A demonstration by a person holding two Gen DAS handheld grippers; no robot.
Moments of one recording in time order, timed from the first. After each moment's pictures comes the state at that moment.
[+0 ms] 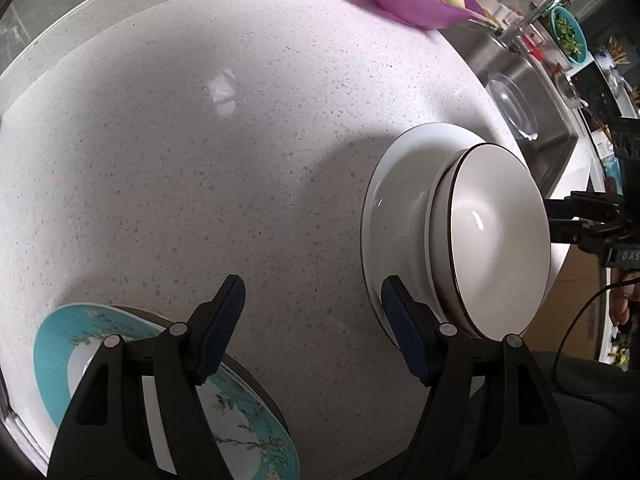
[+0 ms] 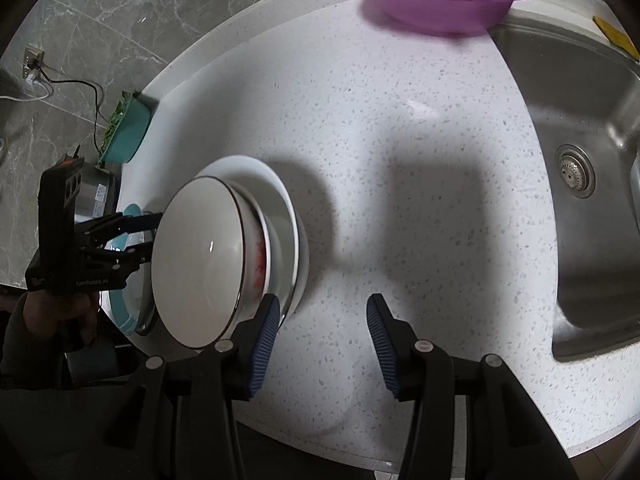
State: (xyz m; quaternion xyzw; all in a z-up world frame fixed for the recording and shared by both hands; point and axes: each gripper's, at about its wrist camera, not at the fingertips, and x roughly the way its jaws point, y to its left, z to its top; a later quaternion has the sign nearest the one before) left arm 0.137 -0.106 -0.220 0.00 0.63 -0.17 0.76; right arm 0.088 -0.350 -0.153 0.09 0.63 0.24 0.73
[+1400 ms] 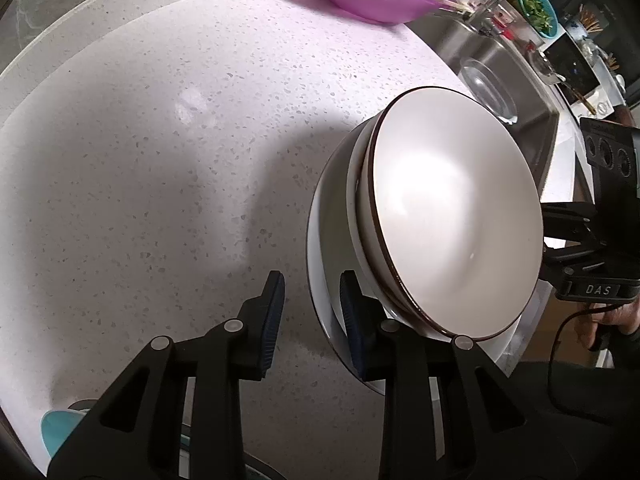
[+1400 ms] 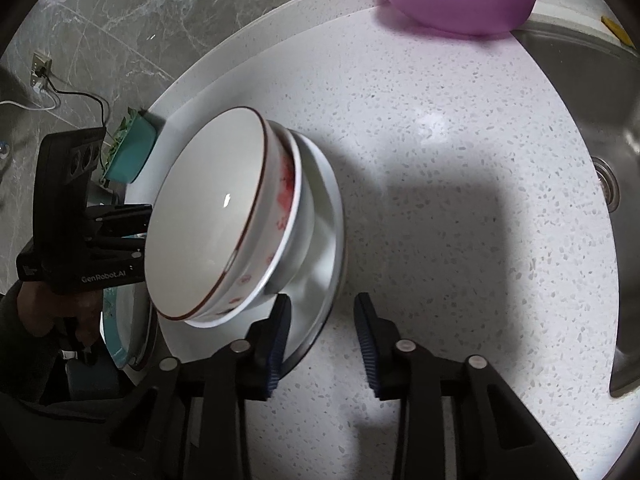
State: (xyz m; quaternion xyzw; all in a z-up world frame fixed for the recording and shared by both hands) left arm 0.187 -0.160 -0.243 0.04 0.61 -0.23 0.75; right arm 0.094 -0.334 -0.185 0.13 0.58 0.25 0.76
